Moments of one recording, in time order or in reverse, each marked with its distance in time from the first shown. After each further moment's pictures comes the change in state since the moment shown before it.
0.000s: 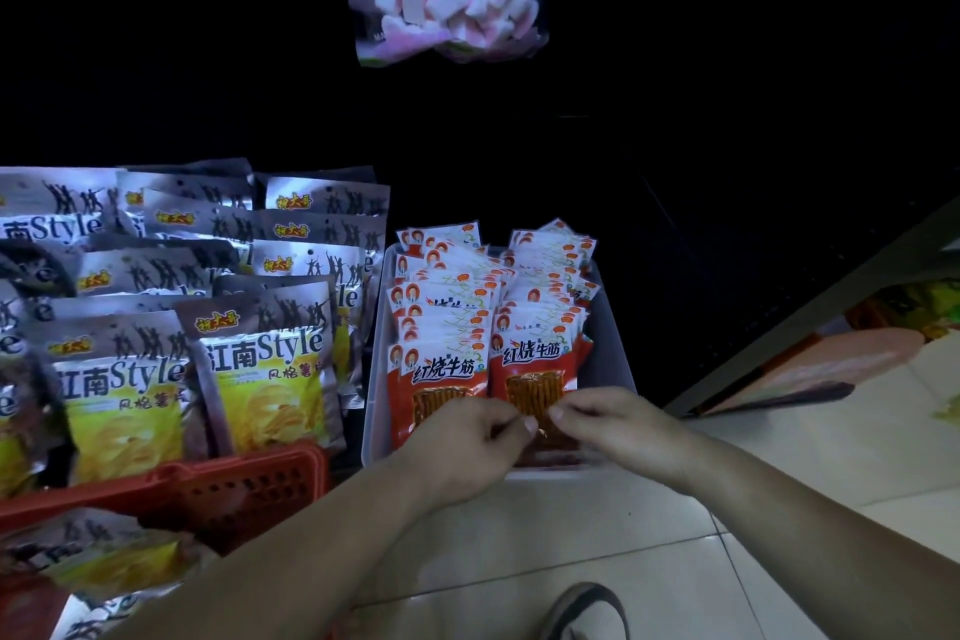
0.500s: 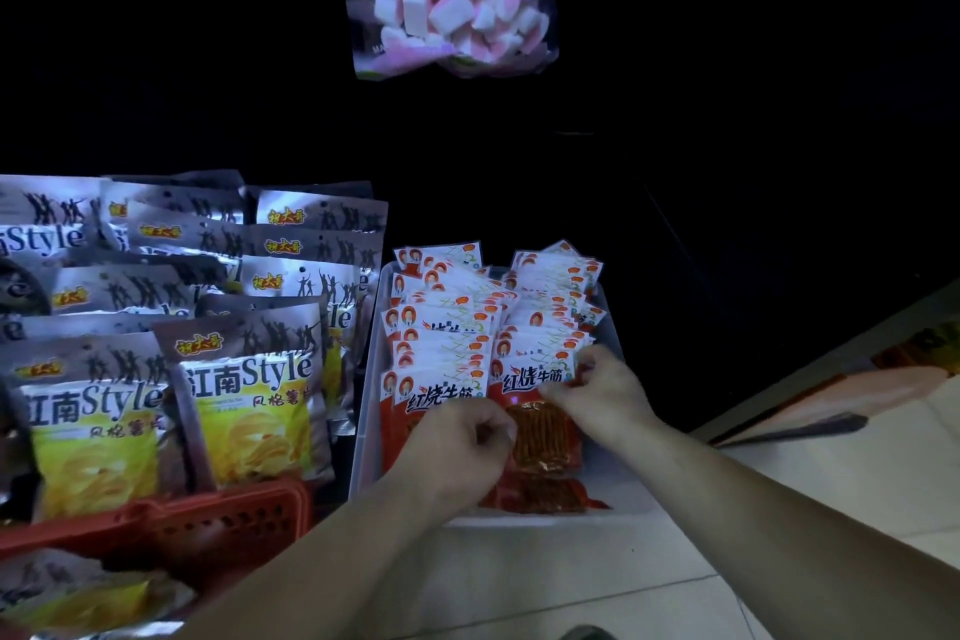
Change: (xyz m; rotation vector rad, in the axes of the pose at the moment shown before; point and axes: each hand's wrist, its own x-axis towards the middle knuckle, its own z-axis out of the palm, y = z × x) left_hand 0.020 -0.001 -0.005 -0.111 0.237 -0.041; right_hand 0.066 -0.022 -0.002 -0.045 0.505 0.189
